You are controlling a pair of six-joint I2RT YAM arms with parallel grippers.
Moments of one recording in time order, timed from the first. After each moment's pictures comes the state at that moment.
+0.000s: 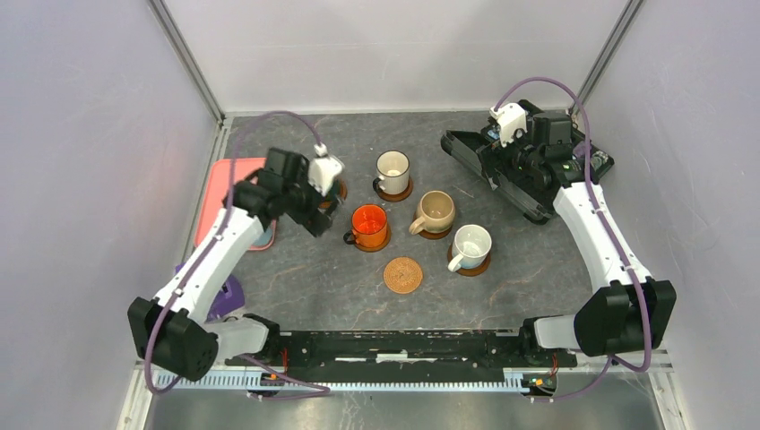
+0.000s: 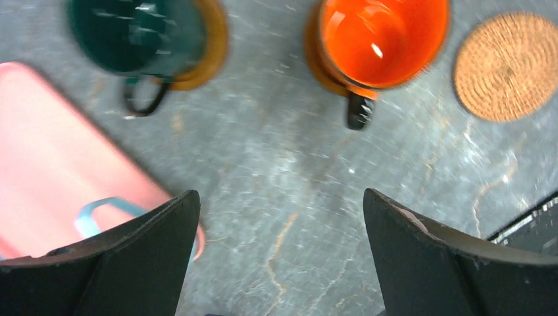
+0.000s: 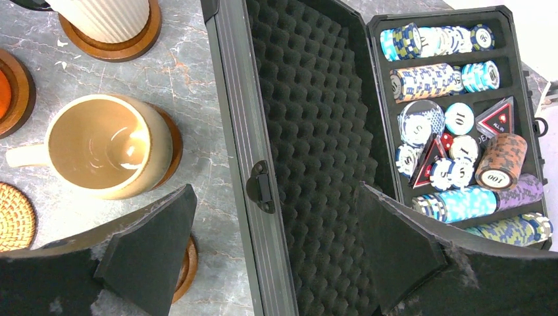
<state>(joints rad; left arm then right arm) -0.41 1.21 1.08 -0.79 0.15 0.39 0.10 1.35 1.25 -0.53 -0.25 -0.41</state>
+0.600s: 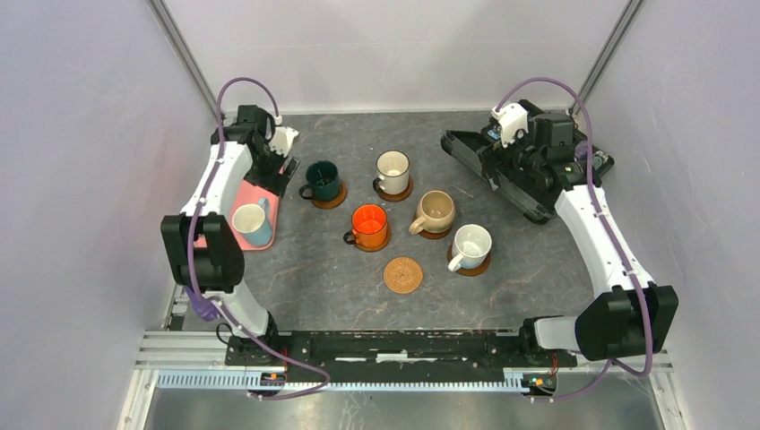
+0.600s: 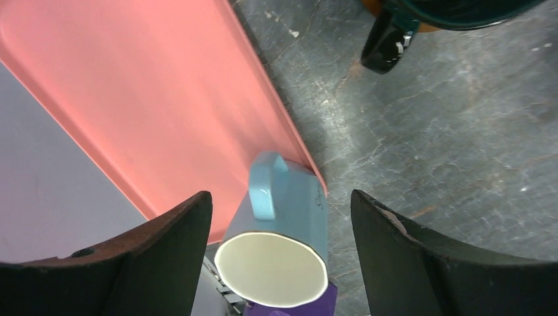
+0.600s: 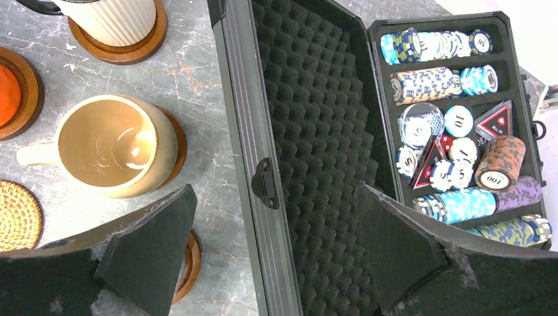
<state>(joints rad) 0.00 1.70 1.54 -1.01 0.03 0.48 0.10 1.33 1.24 -0.53 -0.27 -0.41</state>
